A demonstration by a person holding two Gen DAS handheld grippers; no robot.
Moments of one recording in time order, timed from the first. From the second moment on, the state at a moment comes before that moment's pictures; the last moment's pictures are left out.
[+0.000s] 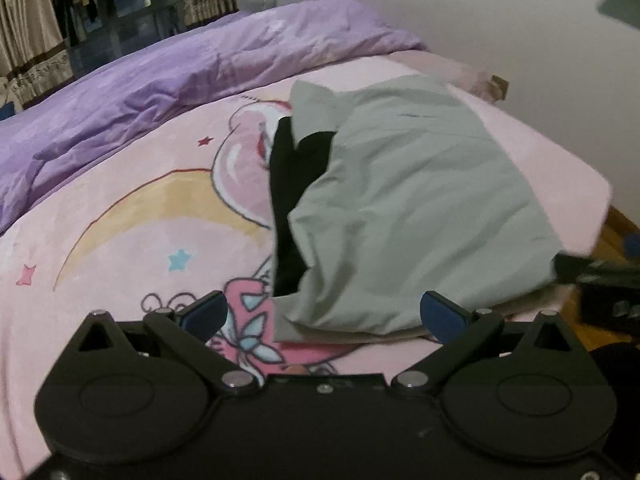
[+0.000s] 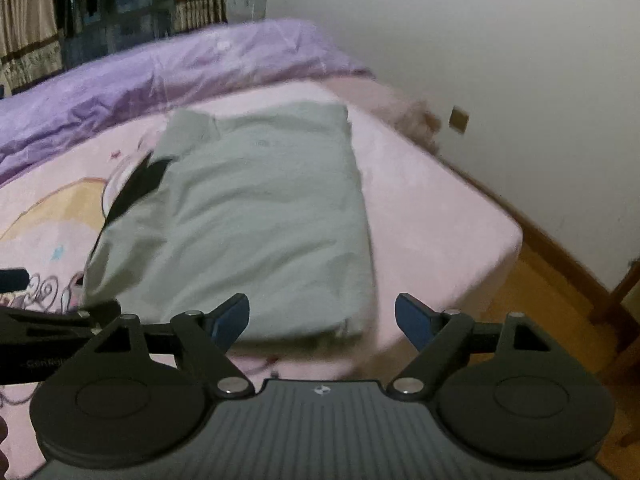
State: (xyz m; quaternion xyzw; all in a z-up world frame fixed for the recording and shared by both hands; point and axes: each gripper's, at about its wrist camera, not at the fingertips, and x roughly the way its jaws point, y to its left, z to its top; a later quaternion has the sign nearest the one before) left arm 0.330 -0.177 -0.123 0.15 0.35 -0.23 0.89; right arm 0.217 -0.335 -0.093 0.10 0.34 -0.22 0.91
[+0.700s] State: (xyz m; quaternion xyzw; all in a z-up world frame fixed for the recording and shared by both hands) left arm 0.311 -0.181 -0.115 0.16 0.35 -0.23 0.89; right arm 0.200 -0.324 -0.093 0.11 0.35 -0.21 0.90
